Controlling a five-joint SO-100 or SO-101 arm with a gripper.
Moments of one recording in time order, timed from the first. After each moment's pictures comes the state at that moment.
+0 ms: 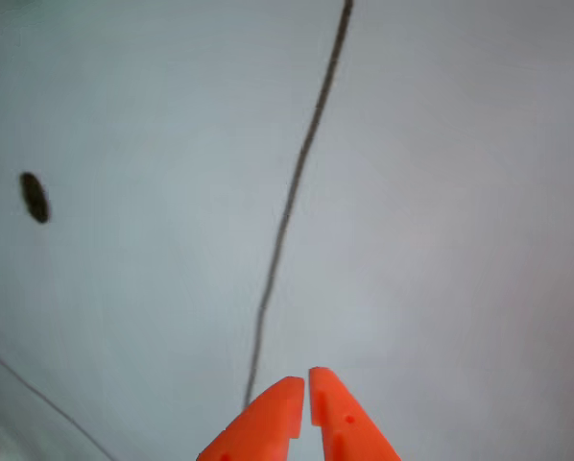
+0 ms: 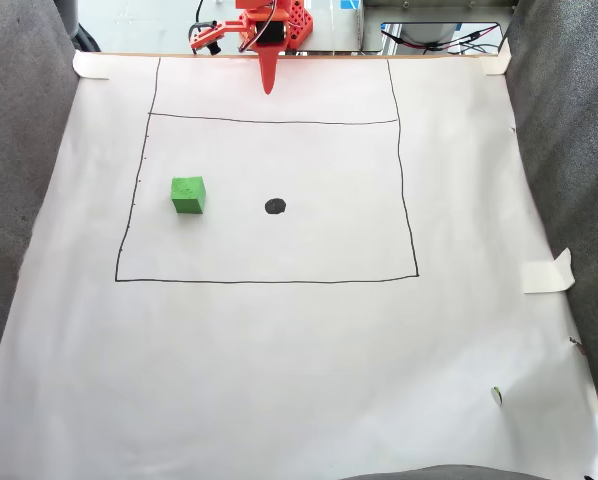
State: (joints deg) arm 1.3 177.3 169.1 59.3 -2.5
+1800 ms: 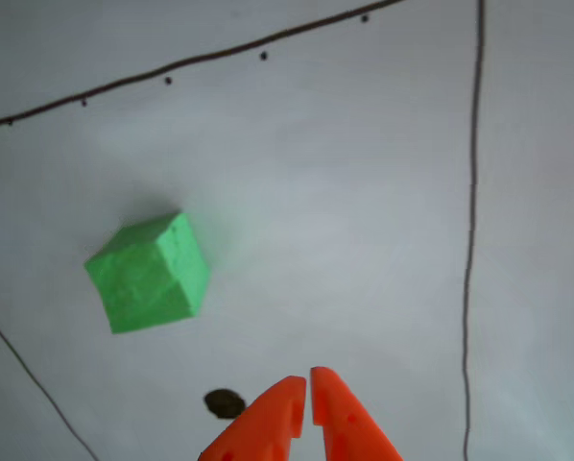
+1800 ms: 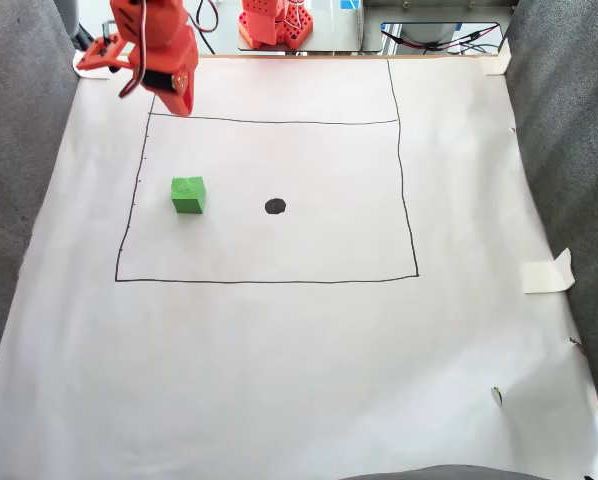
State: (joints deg) arm 19.5 60.1 42.3 97.2 2.1
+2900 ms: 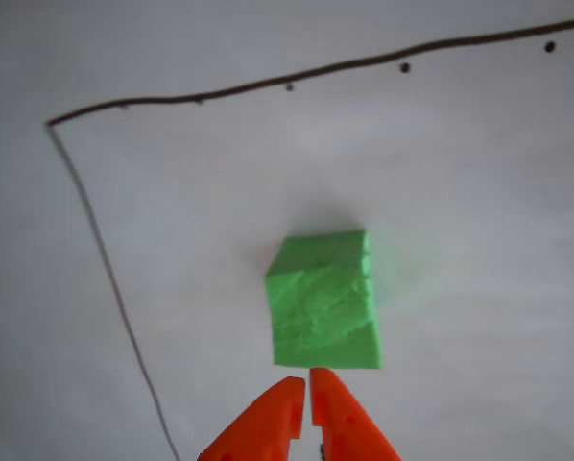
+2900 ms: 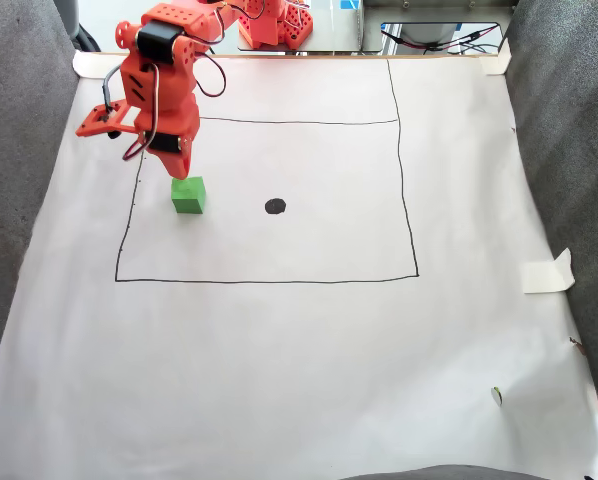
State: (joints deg) arm 17.0 38.4 14.3 88.9 0.5
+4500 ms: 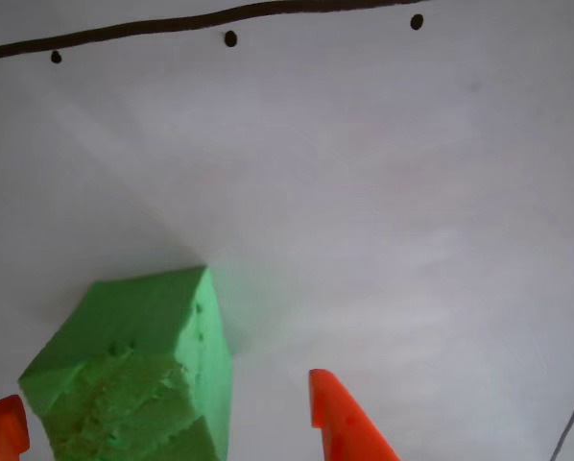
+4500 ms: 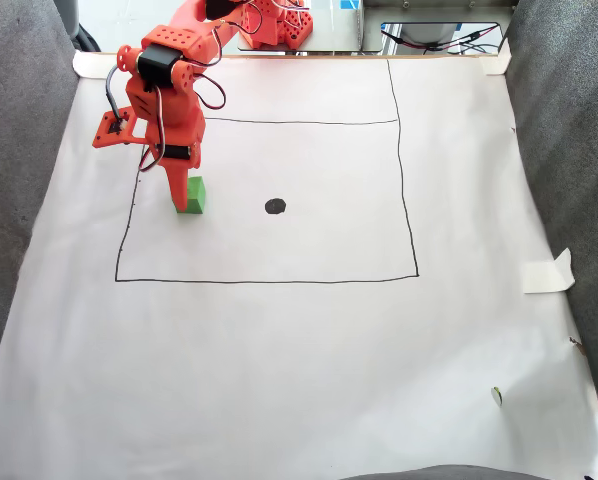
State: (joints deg) arm 17.8 30.5 14.0 99.4 -3.6
